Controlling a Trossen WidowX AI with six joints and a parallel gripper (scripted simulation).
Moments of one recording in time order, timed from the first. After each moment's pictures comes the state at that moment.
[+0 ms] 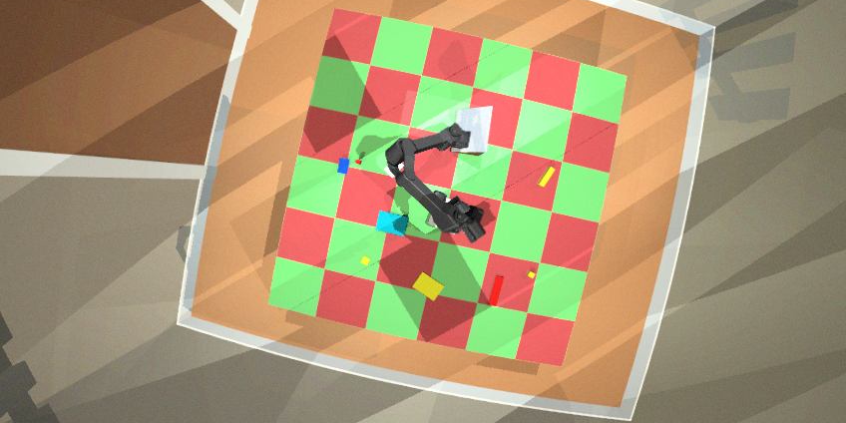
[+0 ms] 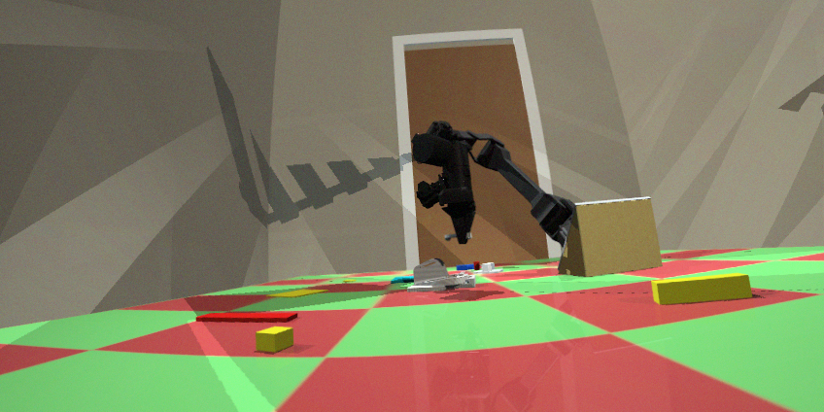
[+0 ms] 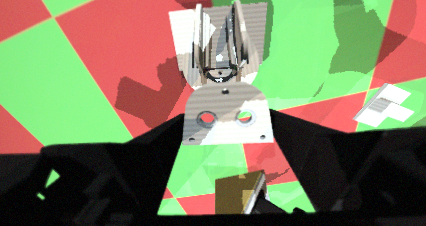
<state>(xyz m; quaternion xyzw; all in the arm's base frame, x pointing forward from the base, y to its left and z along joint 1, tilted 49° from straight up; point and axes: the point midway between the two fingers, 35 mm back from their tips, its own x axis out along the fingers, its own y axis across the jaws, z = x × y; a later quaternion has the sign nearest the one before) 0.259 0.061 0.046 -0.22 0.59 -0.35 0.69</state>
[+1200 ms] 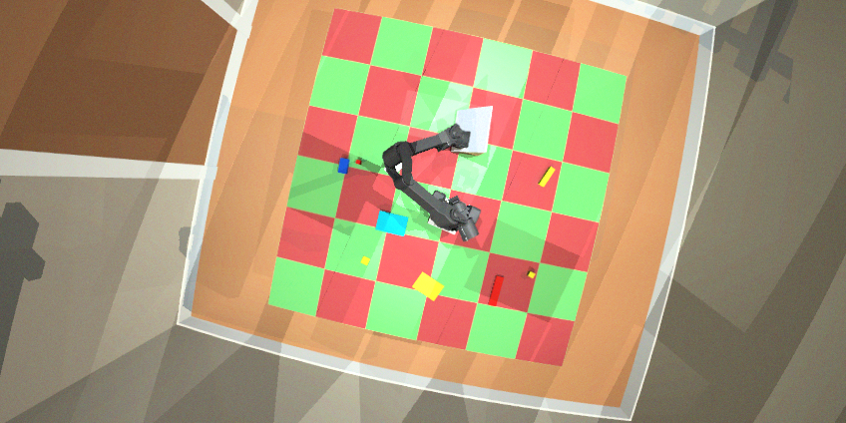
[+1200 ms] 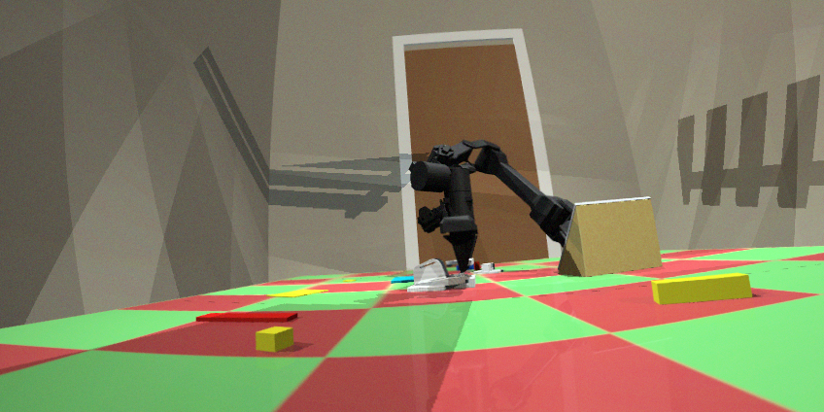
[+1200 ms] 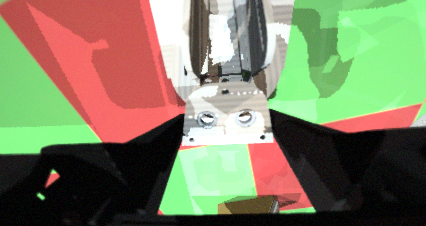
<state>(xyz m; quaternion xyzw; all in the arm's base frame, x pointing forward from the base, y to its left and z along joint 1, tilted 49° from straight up) 0.263 0.023 0.010 -0.22 0.59 -0.35 0.69</state>
